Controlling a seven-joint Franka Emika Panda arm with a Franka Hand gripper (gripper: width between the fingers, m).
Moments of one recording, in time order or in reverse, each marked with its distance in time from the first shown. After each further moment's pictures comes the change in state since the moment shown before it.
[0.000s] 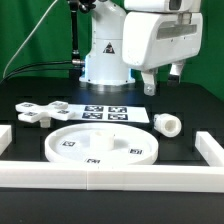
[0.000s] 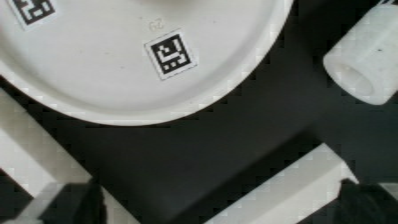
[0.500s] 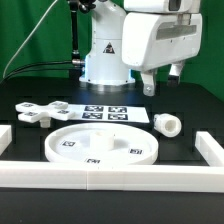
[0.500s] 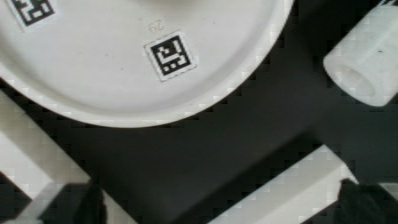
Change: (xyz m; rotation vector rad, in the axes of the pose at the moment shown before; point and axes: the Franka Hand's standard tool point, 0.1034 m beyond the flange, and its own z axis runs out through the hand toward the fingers) arm -0.015 0.004 0.013 -0.010 0.020 -0.055
